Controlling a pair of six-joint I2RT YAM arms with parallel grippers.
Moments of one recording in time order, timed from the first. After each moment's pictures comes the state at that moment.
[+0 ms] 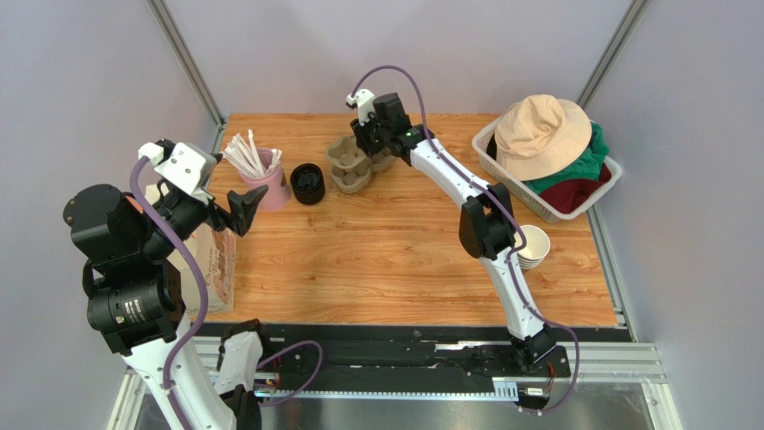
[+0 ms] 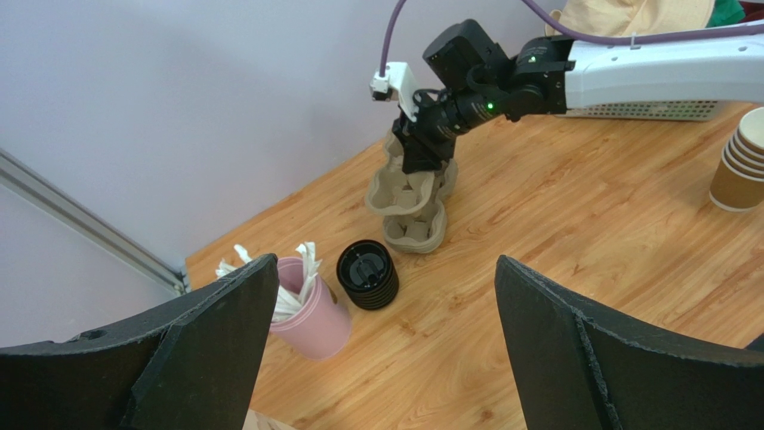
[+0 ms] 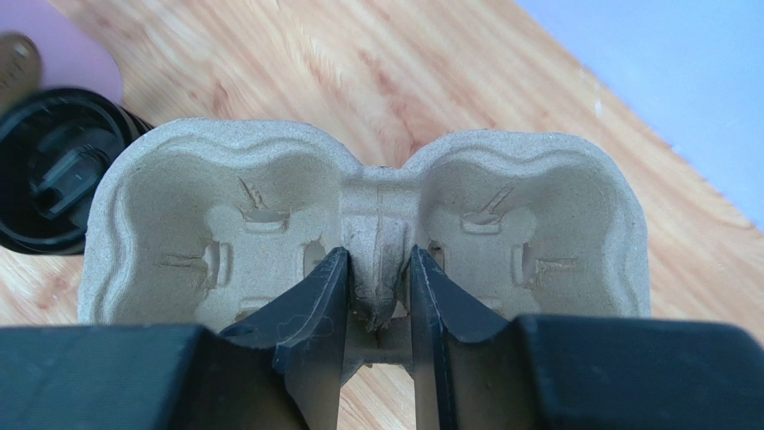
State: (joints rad) left arm 0.34 0.83 1.69 -0.94 0.88 0.31; right arm 0.59 2.43 2.31 -0.40 -0.15 -0.16
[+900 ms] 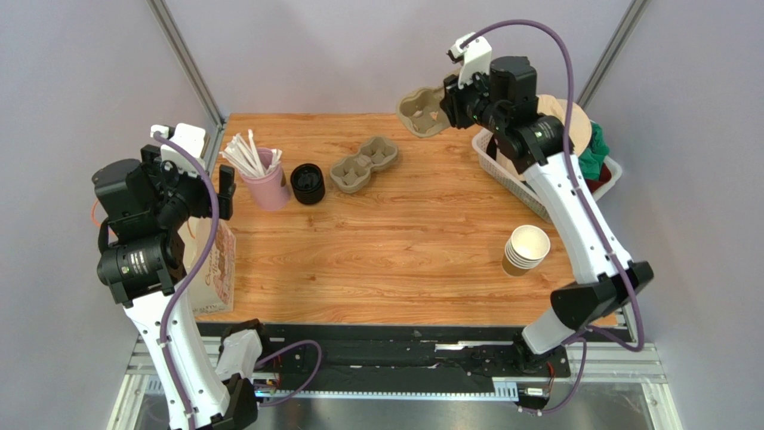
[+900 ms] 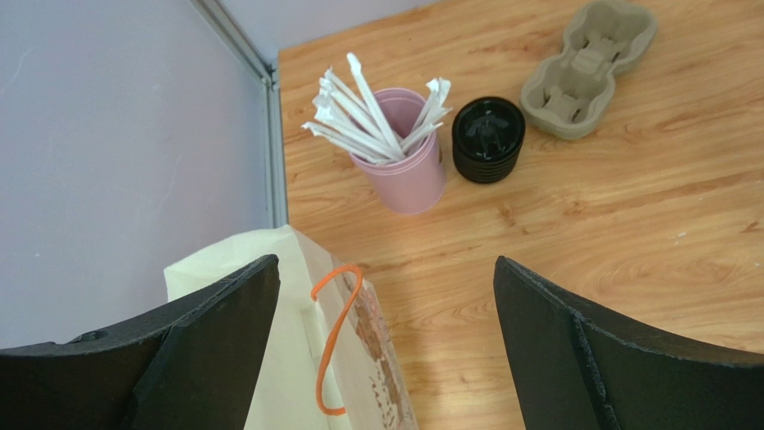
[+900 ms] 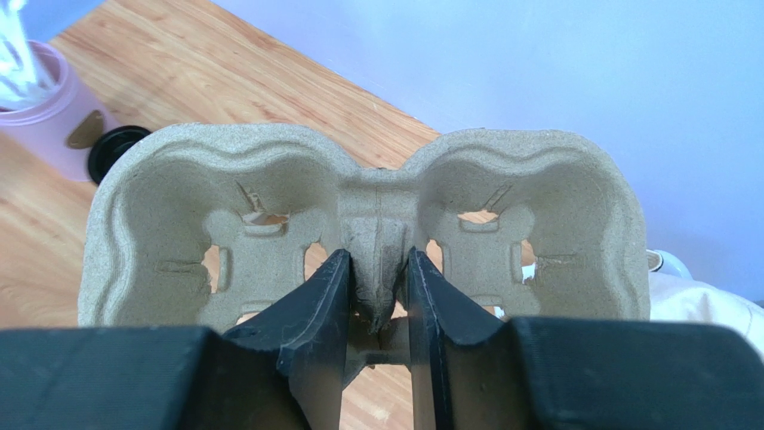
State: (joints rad) left arm 0.35 0.90 1.57 -1.03 0.43 0.38; right arm 0.41 1.61 1.93 -0.61 -0.07 -0.15
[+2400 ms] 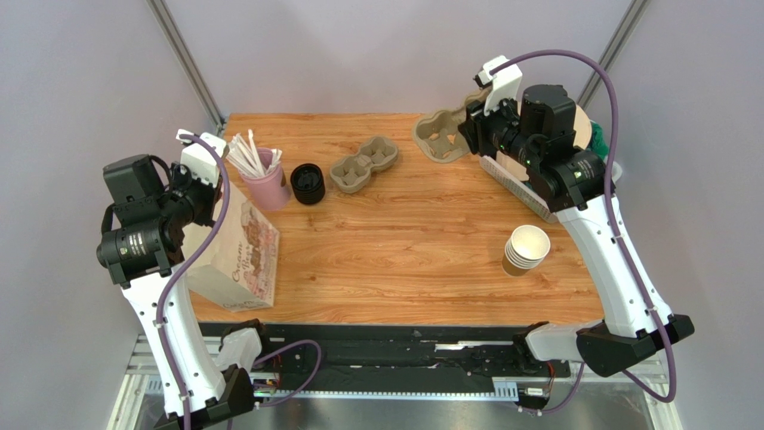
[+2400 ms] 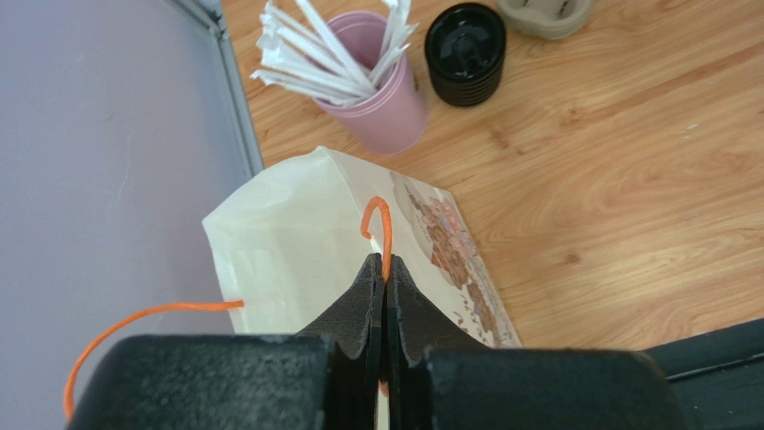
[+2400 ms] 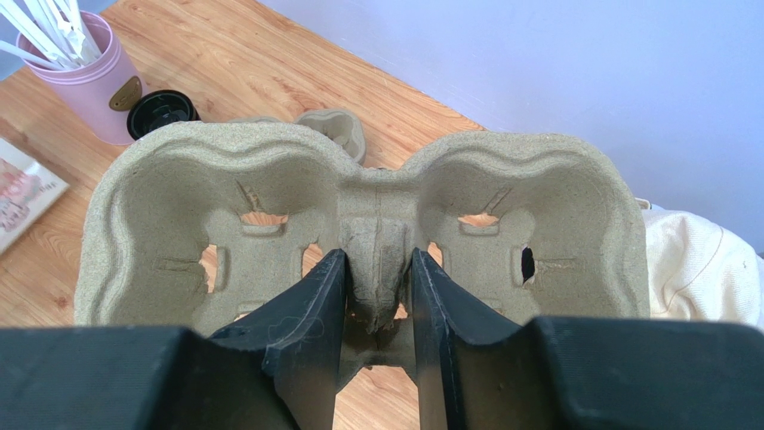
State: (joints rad) left arm 0.35 0.97 1.58 -1.20 0.44 0.59; right arm 0.42 1.31 1.73 -0.68 -0.07 -0.14
